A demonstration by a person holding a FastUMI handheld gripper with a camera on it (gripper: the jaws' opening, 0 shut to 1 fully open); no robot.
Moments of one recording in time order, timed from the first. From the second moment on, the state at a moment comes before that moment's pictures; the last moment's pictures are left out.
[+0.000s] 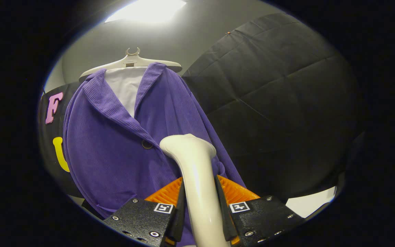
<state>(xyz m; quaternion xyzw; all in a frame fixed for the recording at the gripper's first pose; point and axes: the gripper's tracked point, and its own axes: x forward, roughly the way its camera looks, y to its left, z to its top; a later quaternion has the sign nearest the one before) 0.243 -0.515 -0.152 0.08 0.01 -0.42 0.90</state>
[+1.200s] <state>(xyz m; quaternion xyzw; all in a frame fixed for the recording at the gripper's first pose) 0.132 -0.445 -0.325 0.12 0.21 -0.40 0.89</state>
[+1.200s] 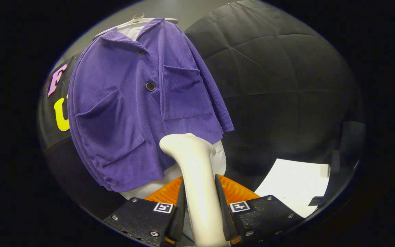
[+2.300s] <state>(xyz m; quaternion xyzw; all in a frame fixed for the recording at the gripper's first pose) 0.055 -0.192 -0.116 0.05 0.15 -0.24 0.96</state>
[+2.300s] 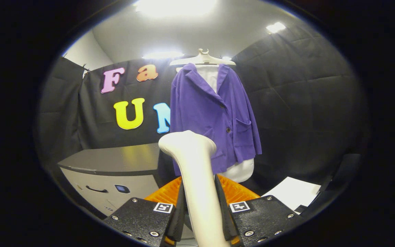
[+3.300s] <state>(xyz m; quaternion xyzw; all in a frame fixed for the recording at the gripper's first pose) 0.019 -0.009 -0.101 -0.01 0.19 -0.16 0.97</state>
